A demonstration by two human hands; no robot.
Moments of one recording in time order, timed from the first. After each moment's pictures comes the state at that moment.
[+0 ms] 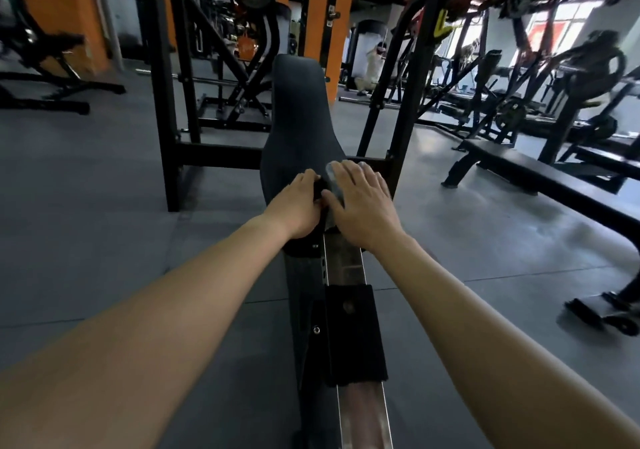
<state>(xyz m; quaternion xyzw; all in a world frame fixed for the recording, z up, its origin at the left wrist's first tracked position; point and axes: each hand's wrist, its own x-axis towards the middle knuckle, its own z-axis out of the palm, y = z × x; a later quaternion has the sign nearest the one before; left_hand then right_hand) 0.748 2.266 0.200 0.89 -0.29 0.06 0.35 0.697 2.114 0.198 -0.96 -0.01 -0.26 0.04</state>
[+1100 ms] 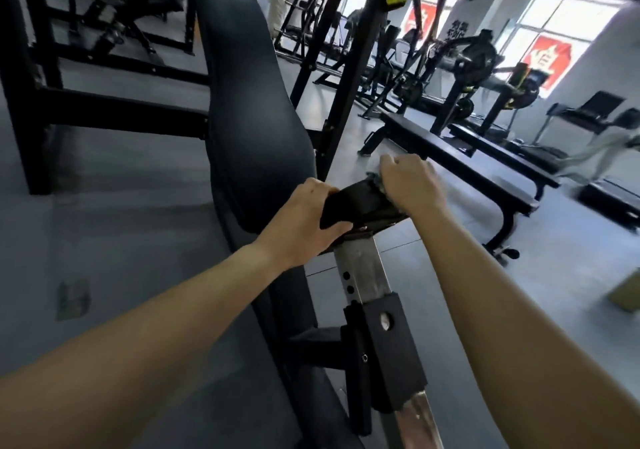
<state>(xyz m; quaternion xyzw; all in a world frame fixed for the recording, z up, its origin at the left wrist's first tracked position) 0.848 2.301 0.134 0.73 -0.48 0.03 0.49 0.765 2.144 0.249 -0.90 0.38 -0.20 0.04</state>
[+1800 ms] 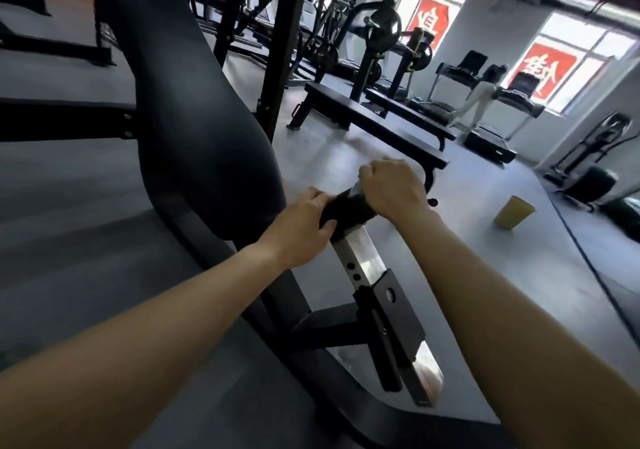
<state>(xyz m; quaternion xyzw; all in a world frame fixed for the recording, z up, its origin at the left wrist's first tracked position) 0.902 2.315 0.135 0.64 -0.60 -0.11 0.46 0.783 2.200 0.239 -0.89 0.44 -0.14 -0.09</state>
